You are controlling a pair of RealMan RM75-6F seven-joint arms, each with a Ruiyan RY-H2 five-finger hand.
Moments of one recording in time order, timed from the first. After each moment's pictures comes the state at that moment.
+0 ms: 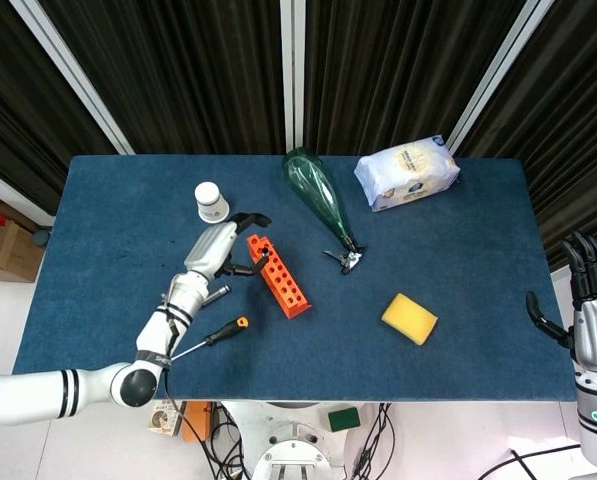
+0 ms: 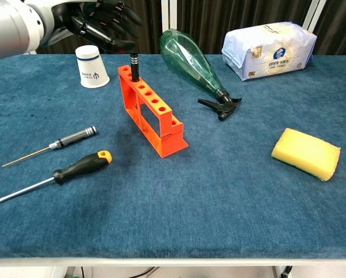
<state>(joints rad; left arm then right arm) -0.82 -1.44 -0.35 -1.80 0.79 1.00 0.10 0.14 -1.25 0.18 -1.42 -1.64 1.78 0.24</state>
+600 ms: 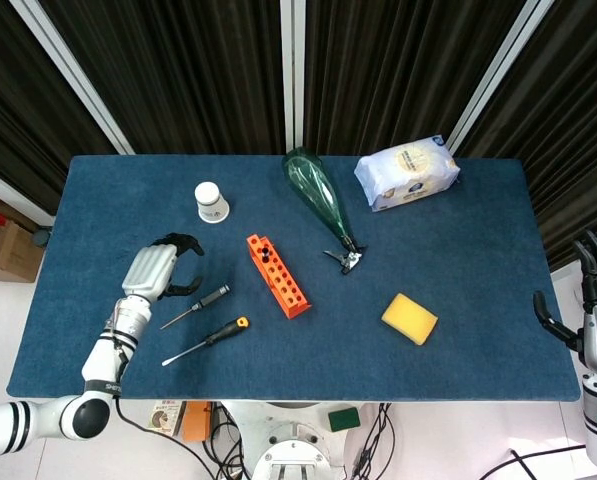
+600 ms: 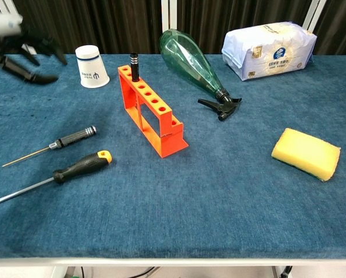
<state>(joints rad) -0.67 -1.31 -0.14 -1.85 0.86 1.14 0.27 0.13 -1.23 0.19 -1.44 -1.65 1.81 0.24</state>
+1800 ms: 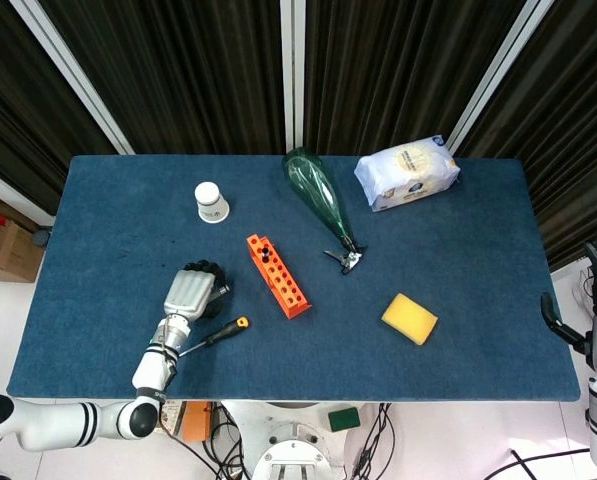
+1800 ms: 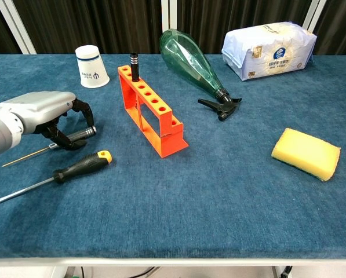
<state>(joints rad) -0.69 -1.67 -0.10 -1.53 0.84 1.14 0.59 0.12 -1.23 0.20 -1.44 -1.64 1.83 0.27</state>
